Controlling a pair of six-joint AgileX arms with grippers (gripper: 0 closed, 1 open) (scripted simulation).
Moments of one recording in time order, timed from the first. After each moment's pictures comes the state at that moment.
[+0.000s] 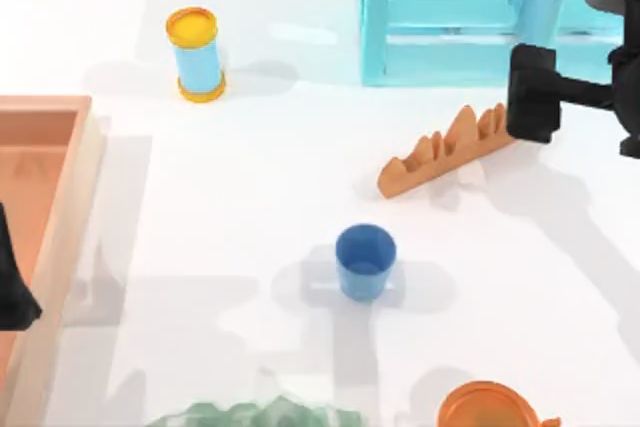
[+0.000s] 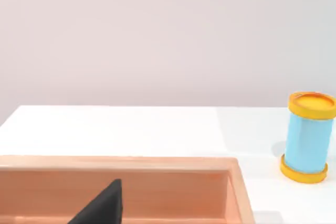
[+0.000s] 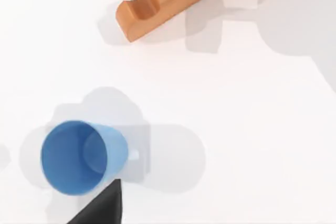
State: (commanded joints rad) left arm 0.00 0.00 0.00 0.00 0.00 0.00; right arm 0.45 1.39 1.26 -0.93 0.01 0.53
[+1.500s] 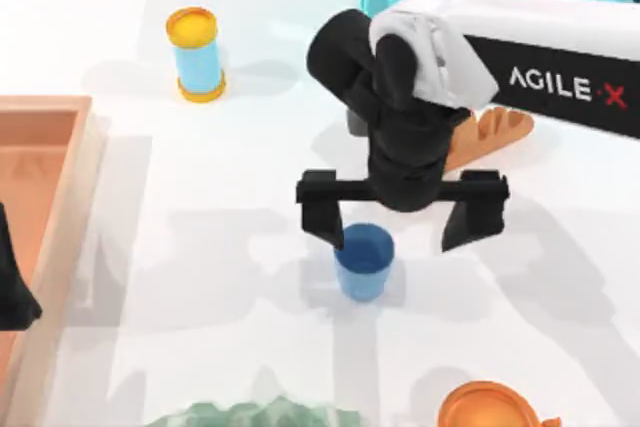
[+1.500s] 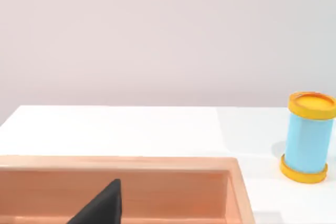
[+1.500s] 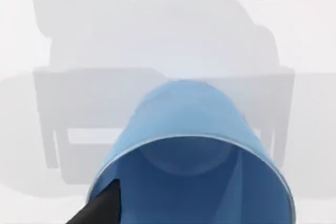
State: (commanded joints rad) left arm 0.00 0.00 0.00 0.00 0.00 0.00; right arm 0.69 2.14 1.67 -1.08 0.00 0.71
